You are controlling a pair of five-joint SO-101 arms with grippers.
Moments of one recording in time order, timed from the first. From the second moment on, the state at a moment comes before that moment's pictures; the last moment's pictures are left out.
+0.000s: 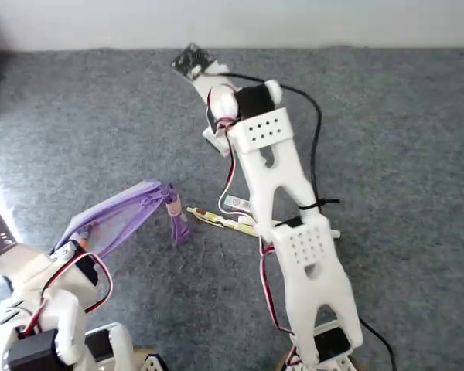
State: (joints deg) left arm -23.4 -80.0 43.3 94.9 22.5; right arm -24.0 48.1 -74.6 100.5 24.3
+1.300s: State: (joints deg) left arm -23.5 -58.0 26.0 97.4 22.5; right arm -59.7 -38.5 15.3 37.3 -9.5
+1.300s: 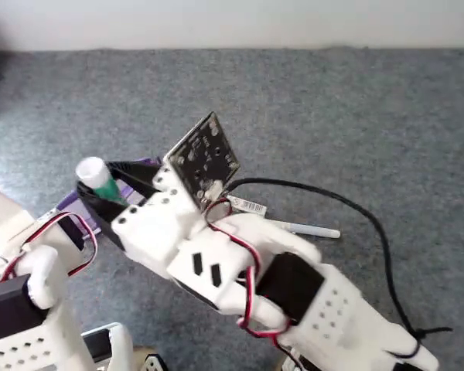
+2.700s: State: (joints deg) left arm -23.4 -57.8 25.8 98.6 22.5; right arm -52.1 -36.9 35.9 21.3 -7.9
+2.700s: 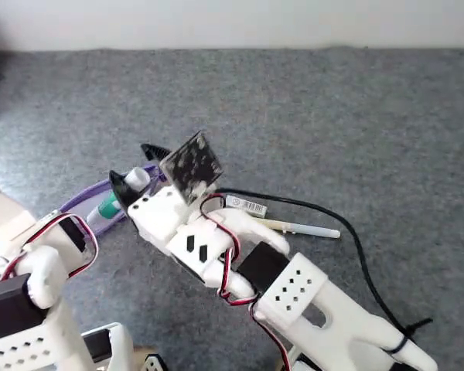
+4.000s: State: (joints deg) left arm -23.5 -57.8 25.8 99.3 22.5; right arm -21.4 12.2 1.2 72.6 8.2
